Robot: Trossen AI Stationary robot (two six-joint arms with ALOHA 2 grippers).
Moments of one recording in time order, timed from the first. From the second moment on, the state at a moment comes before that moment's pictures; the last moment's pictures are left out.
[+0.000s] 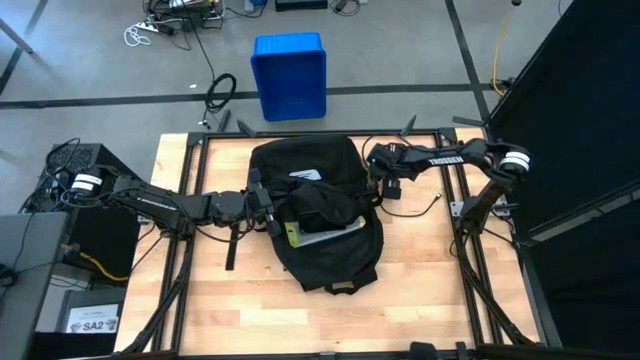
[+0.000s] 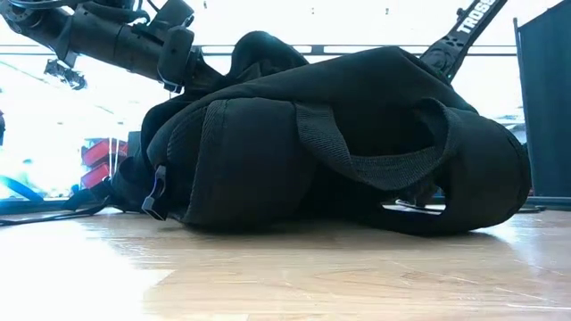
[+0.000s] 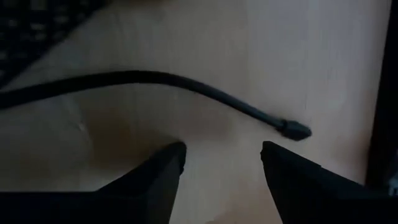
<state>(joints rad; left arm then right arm) -0.09 1.14 0.44 0.50 -0.52 0.13 -0.54 1.66 0.81 -0.45 0.38 -0.46</state>
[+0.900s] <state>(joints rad) -0.09 1.14 0.44 0.49 -0.52 0.13 -0.60 1.67 0.81 -0.30 0.36 -0.66</state>
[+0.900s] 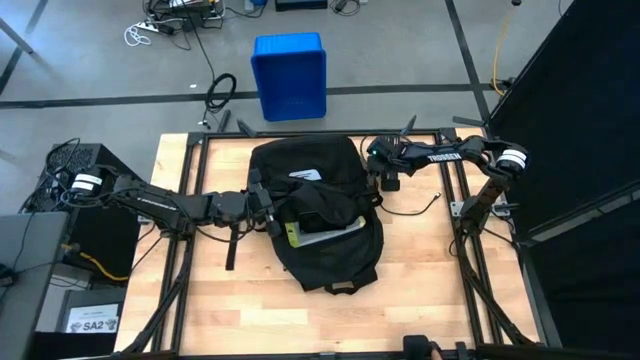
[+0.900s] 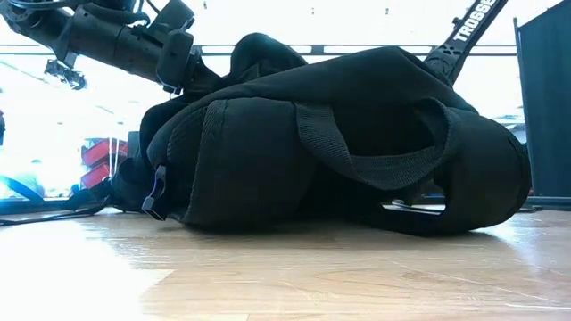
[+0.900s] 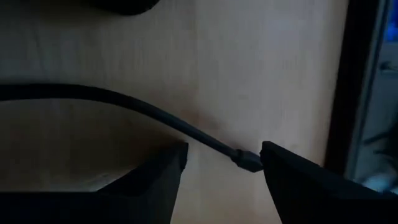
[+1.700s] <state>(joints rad) -0.09 1.14 0.44 0.49 -0.52 0.13 -0.61 1.58 0.80 -0.10 0.53 -0.36</state>
